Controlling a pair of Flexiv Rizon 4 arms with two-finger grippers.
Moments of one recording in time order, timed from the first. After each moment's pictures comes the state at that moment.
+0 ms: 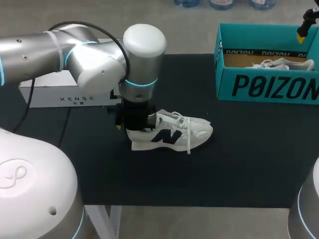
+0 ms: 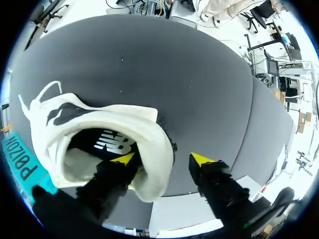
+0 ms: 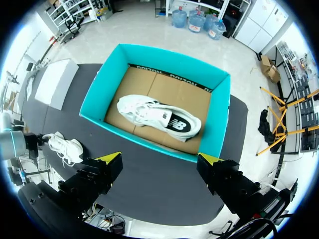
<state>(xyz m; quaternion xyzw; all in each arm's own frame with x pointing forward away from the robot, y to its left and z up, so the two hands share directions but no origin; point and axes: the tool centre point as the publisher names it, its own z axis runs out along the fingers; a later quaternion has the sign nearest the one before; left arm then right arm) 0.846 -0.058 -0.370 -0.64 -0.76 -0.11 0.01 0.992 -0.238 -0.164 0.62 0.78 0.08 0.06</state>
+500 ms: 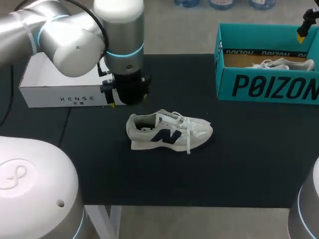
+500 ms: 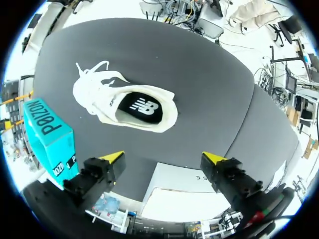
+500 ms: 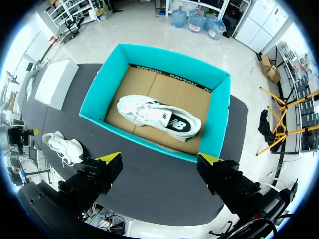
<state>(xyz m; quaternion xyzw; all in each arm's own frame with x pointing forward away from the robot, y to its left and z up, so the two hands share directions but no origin) 0.867 -0.061 -0.267 -0.58 -0.81 -0.08 -0.09 0.992 -0.238 -0.164 0.62 0.78 0.08 0.05</state>
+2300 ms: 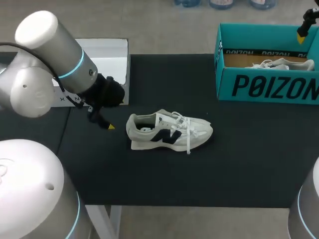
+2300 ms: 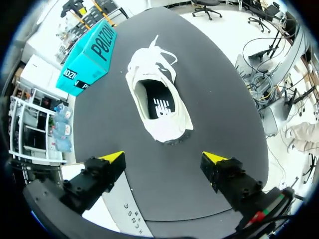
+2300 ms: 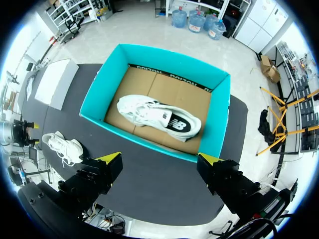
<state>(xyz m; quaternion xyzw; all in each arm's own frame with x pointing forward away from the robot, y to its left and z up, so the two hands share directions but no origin) 0.837 -0.015 -0.320 -0.14 -0.97 0.16 -0.12 0.992 -0.238 -0.164 0.62 0.78 0.08 0.05</state>
